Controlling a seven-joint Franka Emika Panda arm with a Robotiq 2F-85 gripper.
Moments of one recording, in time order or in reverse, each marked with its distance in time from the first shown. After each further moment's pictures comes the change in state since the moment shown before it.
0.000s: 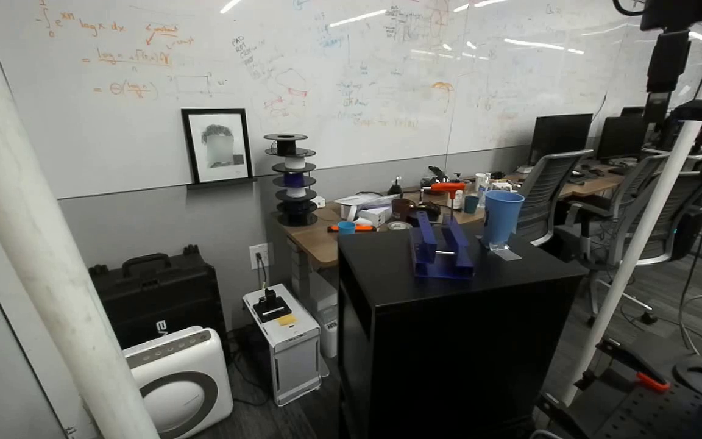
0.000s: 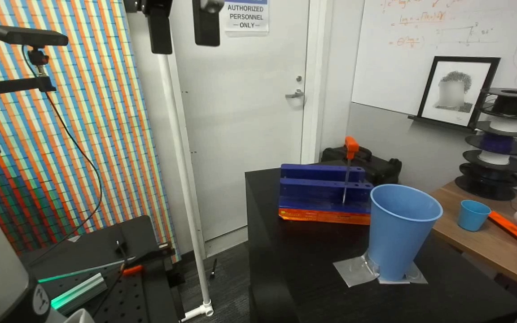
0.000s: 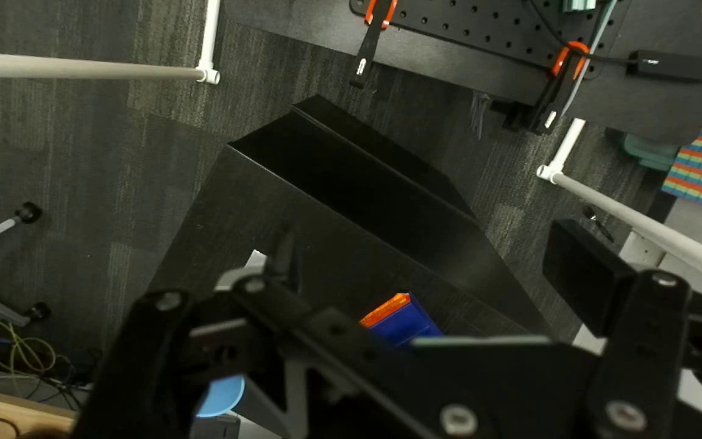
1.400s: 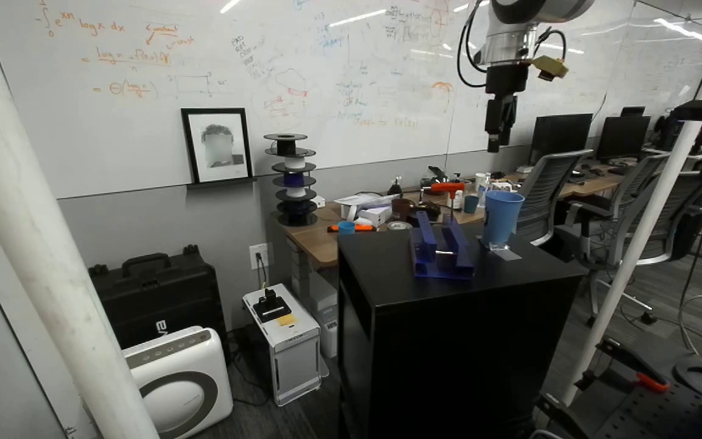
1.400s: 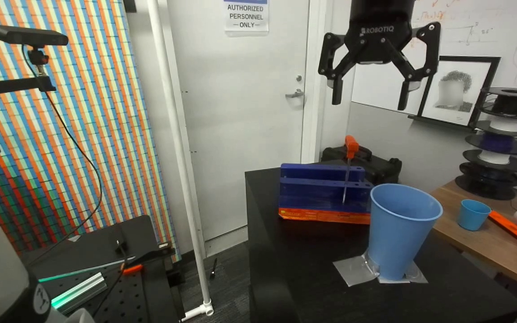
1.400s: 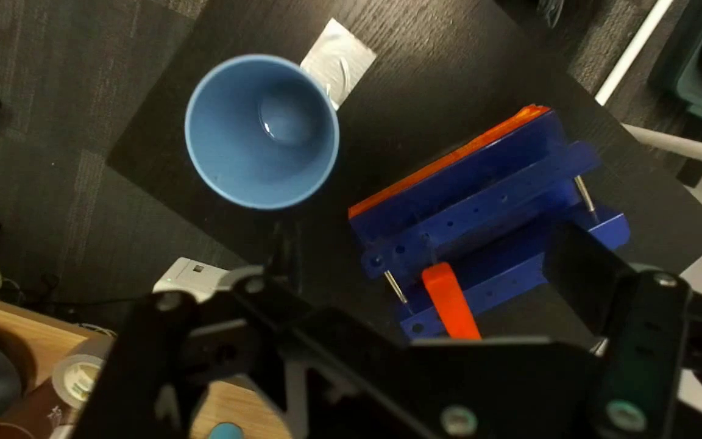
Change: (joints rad) arm 0.006 0.808 -0.071 0.465 0.040 0.363 -0.161
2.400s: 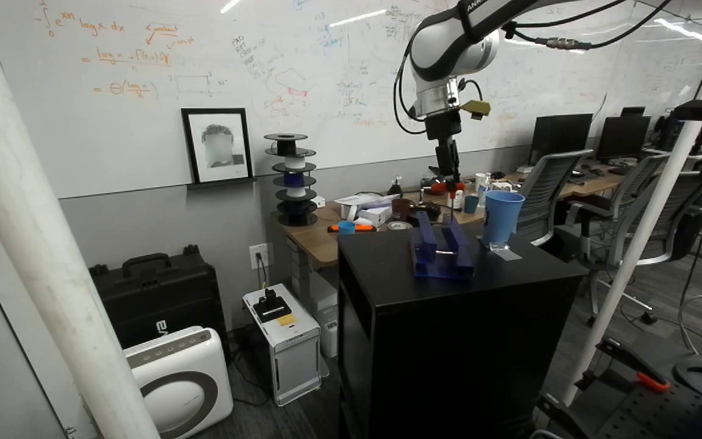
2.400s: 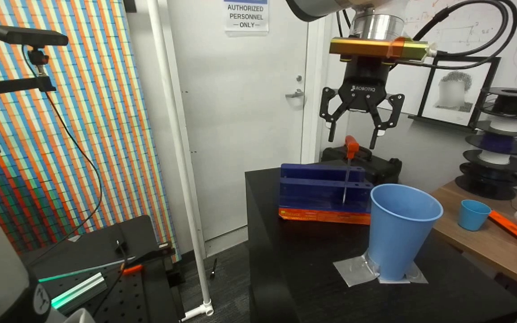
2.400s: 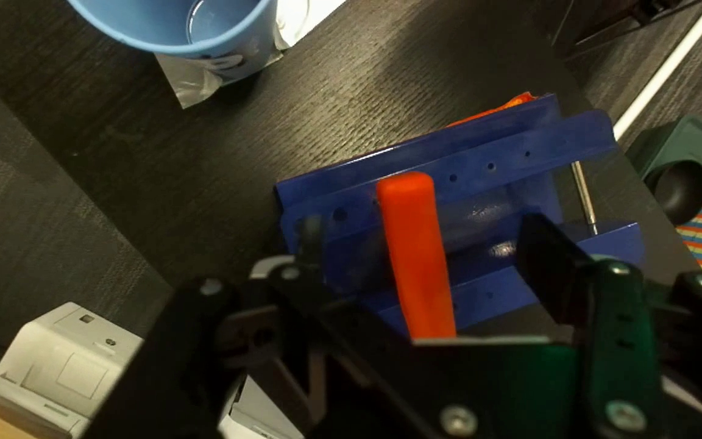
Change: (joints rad) arm 0.001 0.402 0.146 0.326 -0.065 -0.167 -0.065
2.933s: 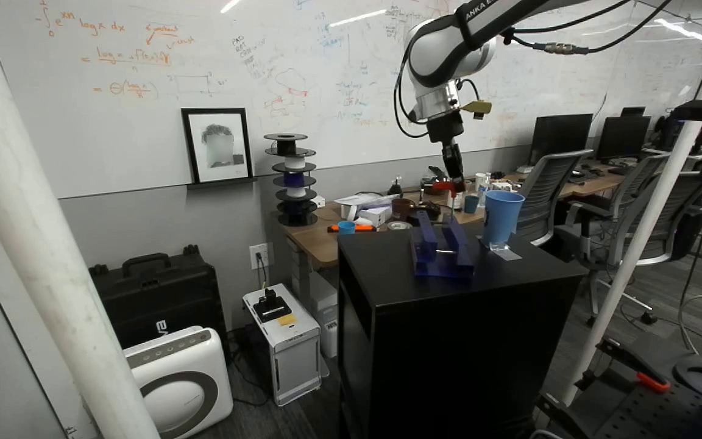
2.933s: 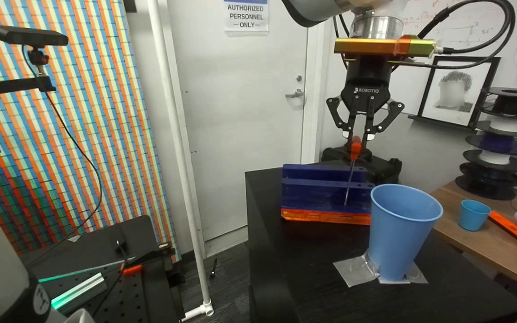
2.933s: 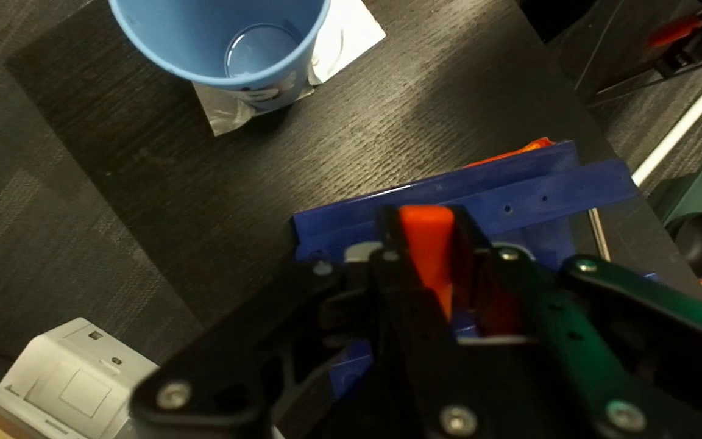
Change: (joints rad) arm 0.000 0.011 0.007 0.009 -0.083 -0.032 -0.025
